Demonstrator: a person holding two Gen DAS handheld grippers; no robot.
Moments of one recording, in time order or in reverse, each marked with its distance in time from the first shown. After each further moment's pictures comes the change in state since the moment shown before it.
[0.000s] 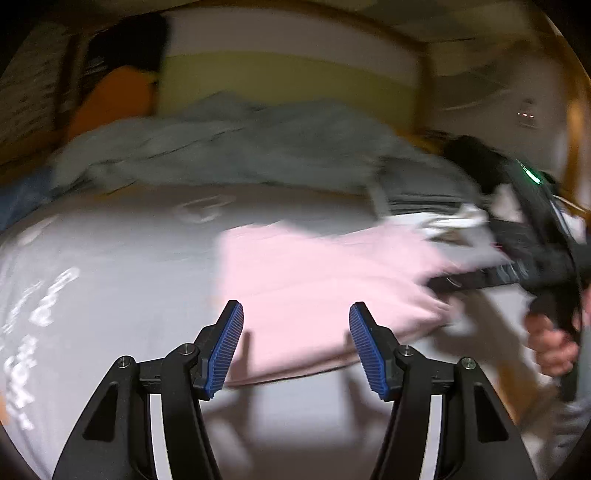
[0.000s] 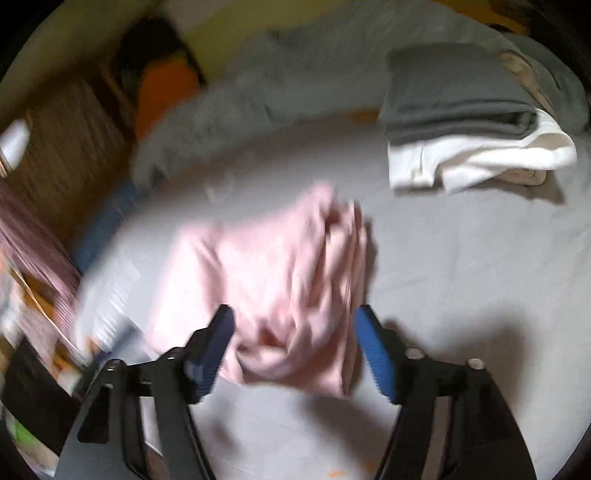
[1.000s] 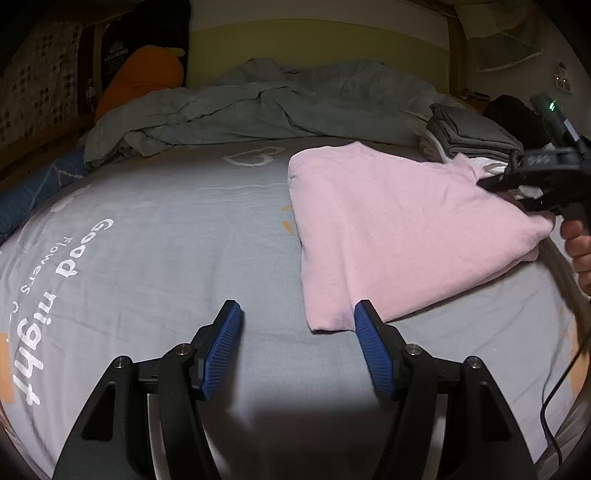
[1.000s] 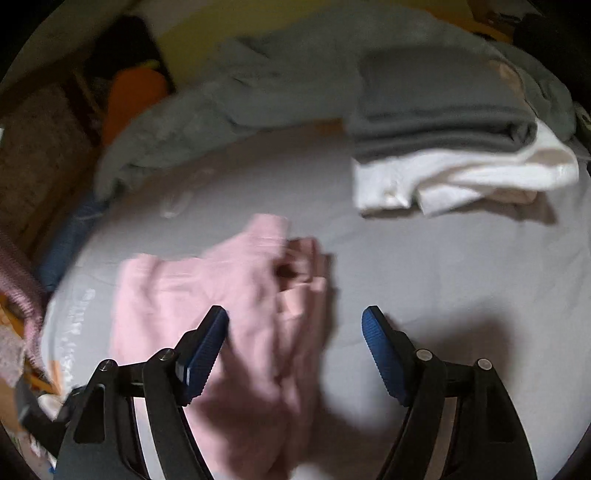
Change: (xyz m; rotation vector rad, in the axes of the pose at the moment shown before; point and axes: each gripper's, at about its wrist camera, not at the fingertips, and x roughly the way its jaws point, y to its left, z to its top) left arm 0.028 0.030 -0.042 0.021 0.115 0.136; right arm 0.007 -0.041 0.020 0.089 -0.084 -0.081
